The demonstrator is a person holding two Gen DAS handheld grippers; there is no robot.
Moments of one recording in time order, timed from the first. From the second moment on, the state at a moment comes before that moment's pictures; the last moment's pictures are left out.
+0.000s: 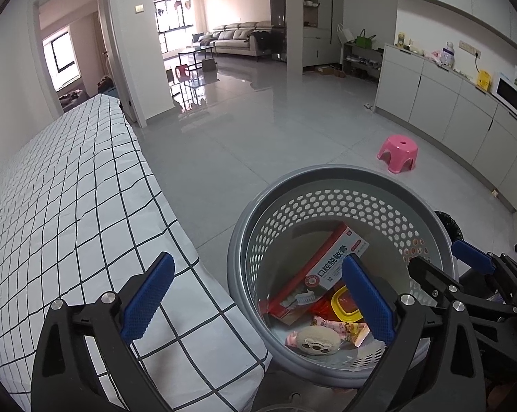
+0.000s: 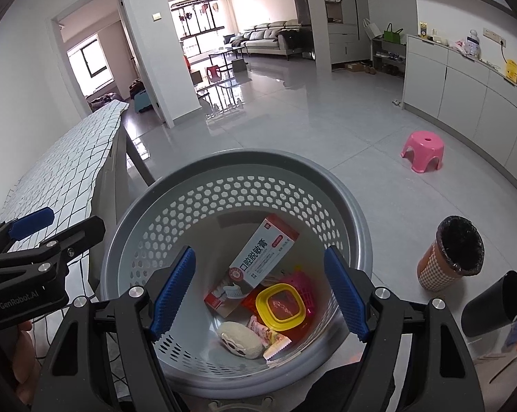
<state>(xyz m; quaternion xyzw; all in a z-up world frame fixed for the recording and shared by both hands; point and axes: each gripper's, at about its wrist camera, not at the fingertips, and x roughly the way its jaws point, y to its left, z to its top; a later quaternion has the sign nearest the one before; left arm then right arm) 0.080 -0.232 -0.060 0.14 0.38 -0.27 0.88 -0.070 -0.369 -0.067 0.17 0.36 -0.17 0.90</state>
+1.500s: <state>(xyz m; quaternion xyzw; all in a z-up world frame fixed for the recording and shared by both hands) 0.074 -0.222 -0.053 0.14 0.36 -0.25 0.89 -0.072 -0.352 -0.062 0.16 0.35 -0.17 0.91</state>
